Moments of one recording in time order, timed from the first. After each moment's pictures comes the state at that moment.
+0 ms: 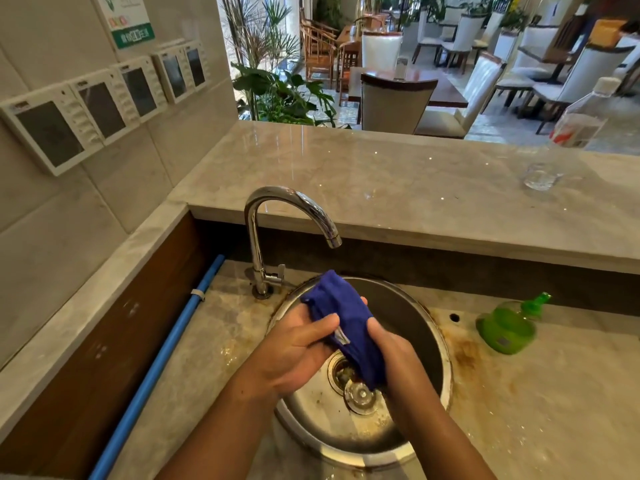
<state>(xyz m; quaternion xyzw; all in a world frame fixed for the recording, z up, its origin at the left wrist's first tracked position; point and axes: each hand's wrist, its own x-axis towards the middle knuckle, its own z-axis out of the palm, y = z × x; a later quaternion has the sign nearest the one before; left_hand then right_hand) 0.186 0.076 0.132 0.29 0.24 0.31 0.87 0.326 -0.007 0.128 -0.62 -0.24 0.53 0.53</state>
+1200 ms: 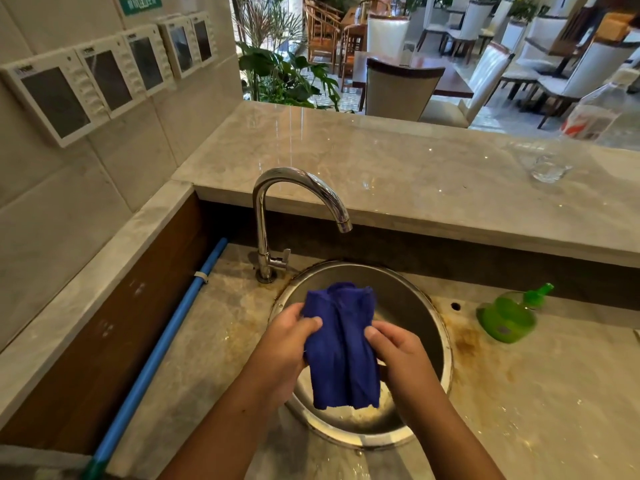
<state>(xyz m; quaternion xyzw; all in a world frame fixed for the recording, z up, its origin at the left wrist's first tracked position) 0.164 0.050 0.133 0.38 0.46 0.30 0.74 0.319 -0.021 0.121 -0.63 -0.33 0.49 0.49</state>
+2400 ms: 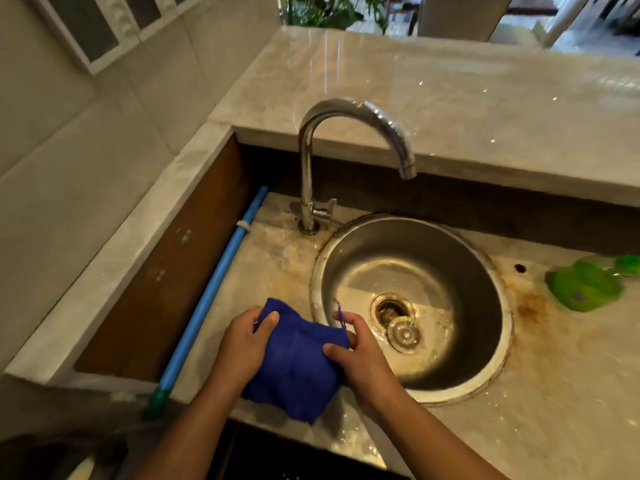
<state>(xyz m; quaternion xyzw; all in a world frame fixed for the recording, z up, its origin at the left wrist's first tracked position) 0.036 0.051 0.030 0.54 0.66 0.24 0.47 0.221 -0.008 0.016 -0.60 -0.22 0.64 0.42</state>
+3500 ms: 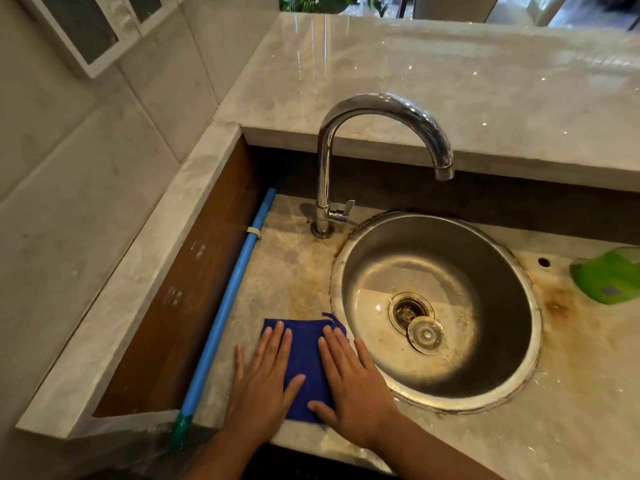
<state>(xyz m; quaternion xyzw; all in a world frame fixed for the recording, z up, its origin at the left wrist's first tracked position) -0.020 0.041 -0.071 0.83 0.55 -0.06 0.11 0.181 -0.013 -0.047 -0.62 -0.77 0.18 -0.01</state>
